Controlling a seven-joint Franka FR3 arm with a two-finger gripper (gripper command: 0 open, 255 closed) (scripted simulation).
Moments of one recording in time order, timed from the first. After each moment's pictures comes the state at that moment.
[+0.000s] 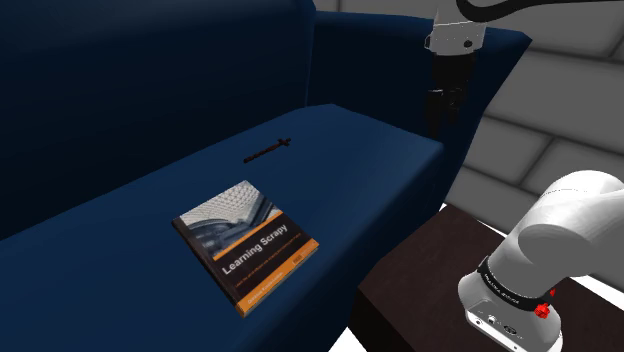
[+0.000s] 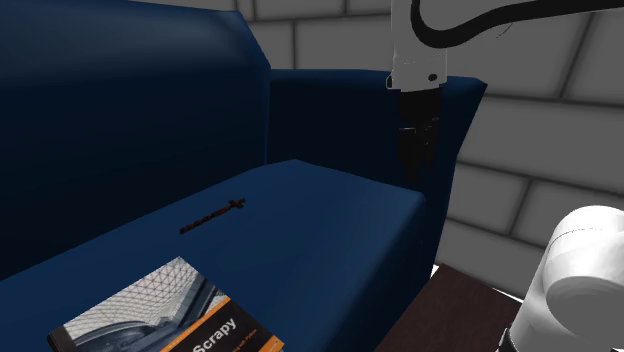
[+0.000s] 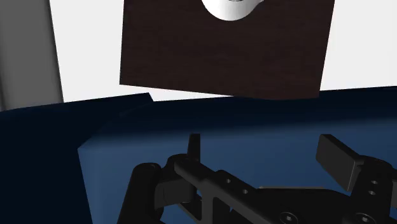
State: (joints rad) arm 0.01 -0.74 -0.01 -2.42 -0.01 1.49 -0.10
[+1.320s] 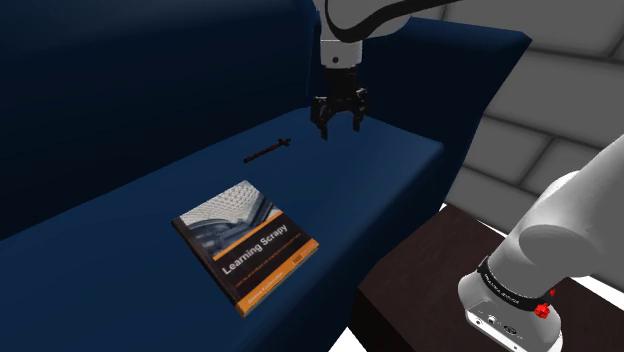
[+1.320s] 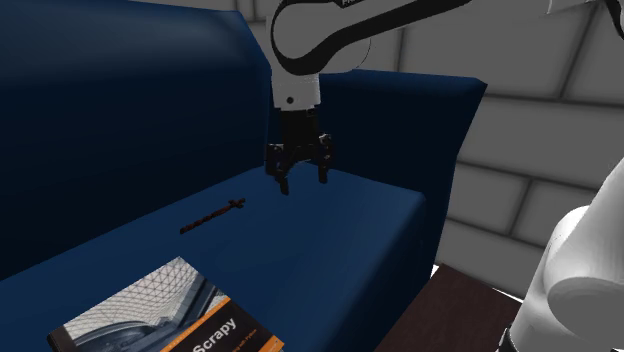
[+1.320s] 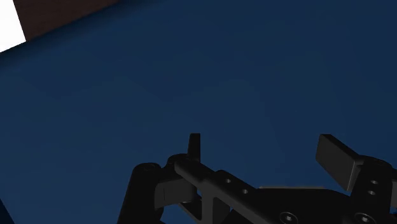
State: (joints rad) arm 0.03 -0.17 0.24 -2.05 0.12 1.75 0.44
